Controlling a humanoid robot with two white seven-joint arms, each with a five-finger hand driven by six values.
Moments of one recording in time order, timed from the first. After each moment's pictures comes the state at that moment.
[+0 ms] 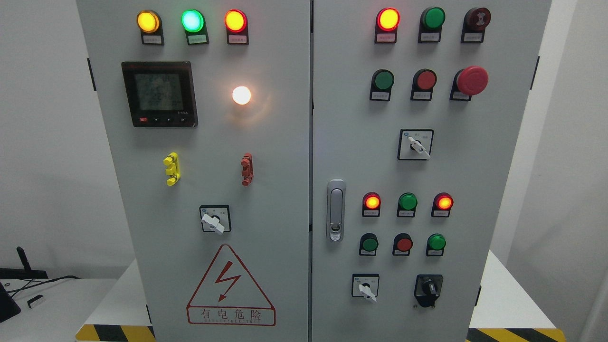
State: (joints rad) left arm -0.04 -0.09 0.08 0.06 0.00 -0.16 0.06; right arm 0.13 0.00 0.06 -0.19 0.04 0.07 -0.01
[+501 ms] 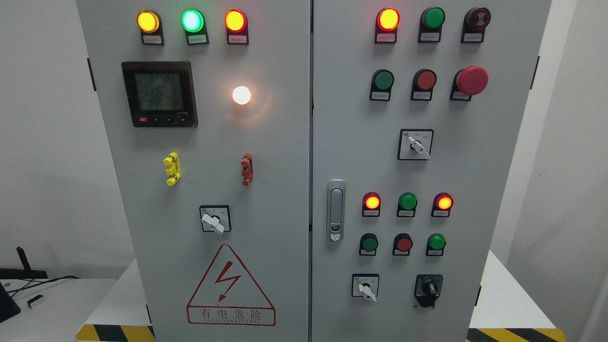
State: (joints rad) left arm -0.04 -0.09 0.08 0.06 0.00 -0.16 0.06; right arm 0.13 0.00 0.05 -0.20 0.04 0.07 -0.01
